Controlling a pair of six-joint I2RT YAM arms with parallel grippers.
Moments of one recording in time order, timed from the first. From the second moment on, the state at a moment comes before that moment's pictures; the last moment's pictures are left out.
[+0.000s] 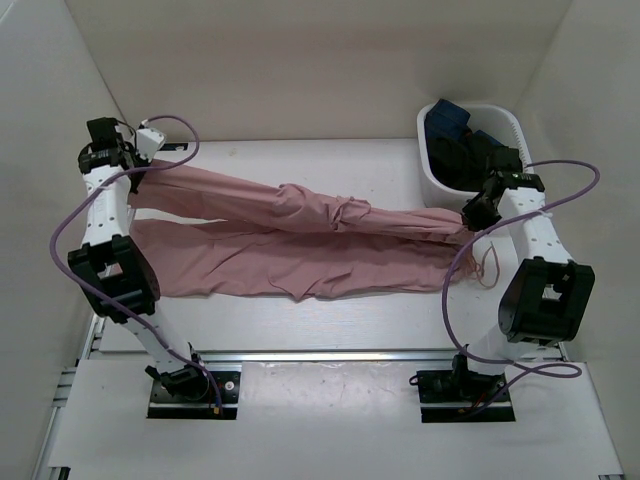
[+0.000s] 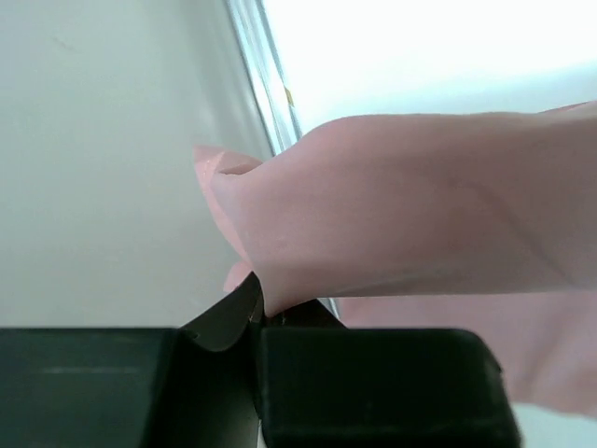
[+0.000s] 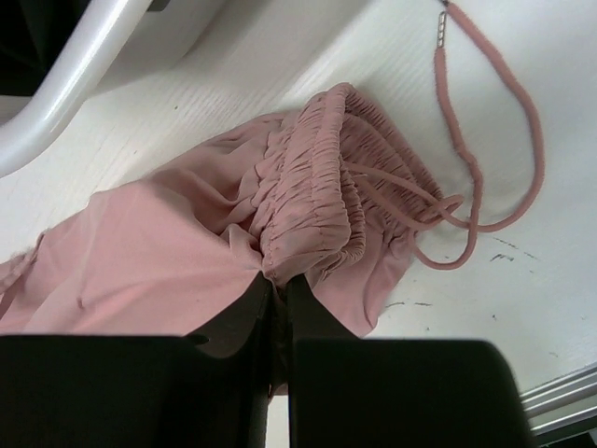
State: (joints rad) left arm 0.33 1.80 1.72 -0.76 -0.03 0.82; right arm -0.09 1.58 1.35 -0.90 0.13 0.71
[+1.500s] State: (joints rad) left arm 0.69 1.75 1.40 -1.00 0.12 1.07; right arm 0.17 1.35 1.17 -0.88 0.04 0.44
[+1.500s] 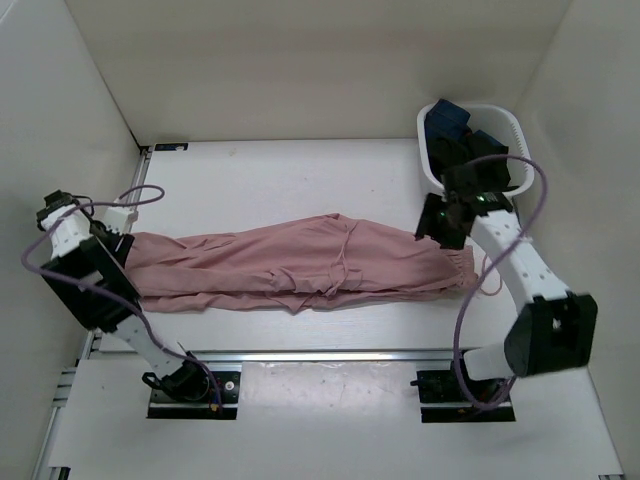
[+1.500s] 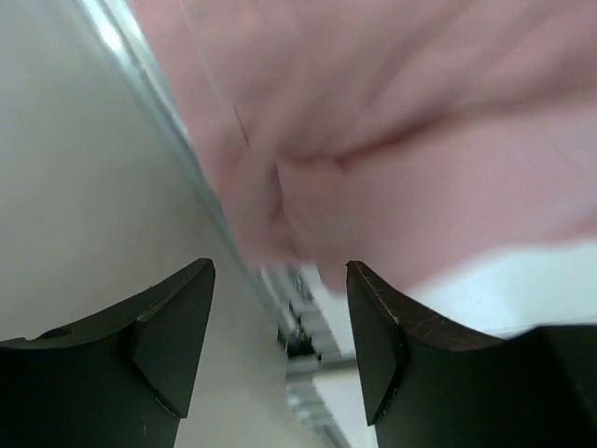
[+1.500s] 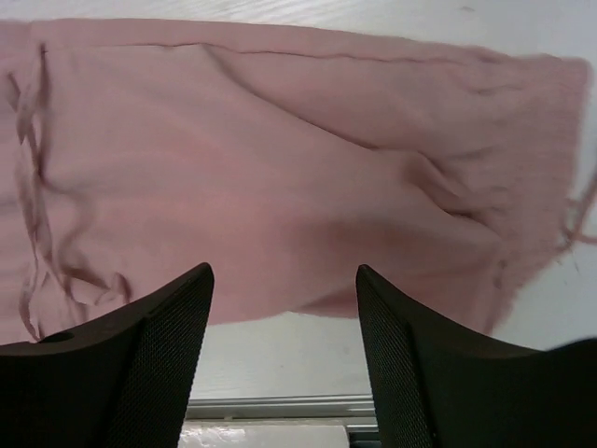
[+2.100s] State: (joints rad) left arm 0.60 1.98 1.45 -1.13 0.15 1.06; right arm 0.39 1.61 1.40 -0.86 0.03 0.44
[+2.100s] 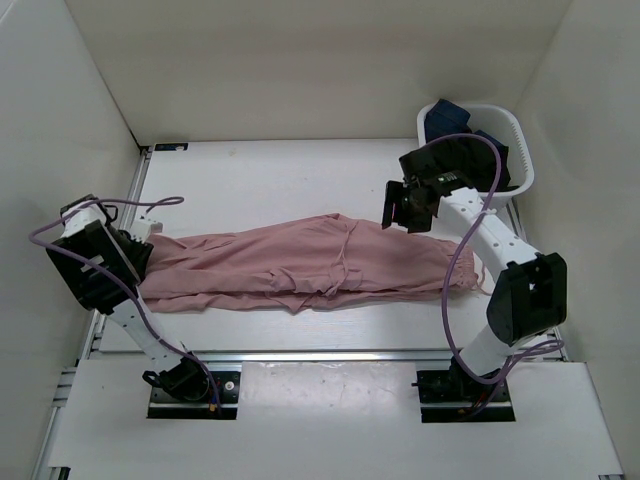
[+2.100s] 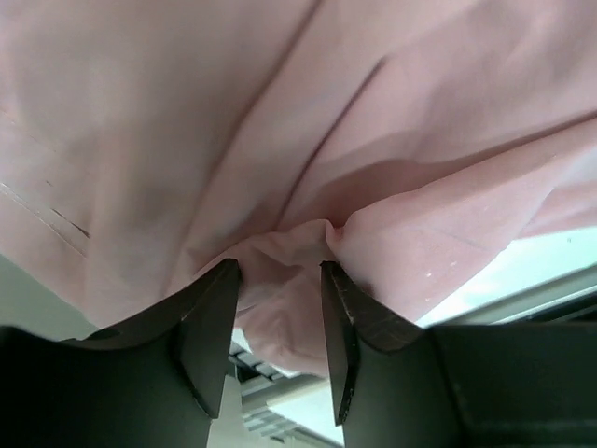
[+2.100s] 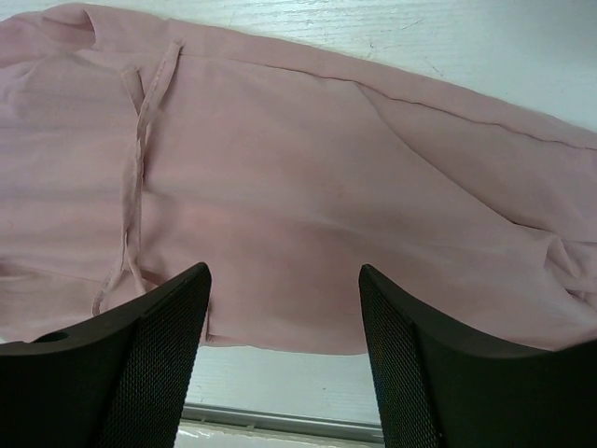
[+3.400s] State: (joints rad) left arm 0.63 1.99 1.45 -1.15 0.06 0.94; right arm 0.42 1.63 1.40 -0.88 0.07 0.43
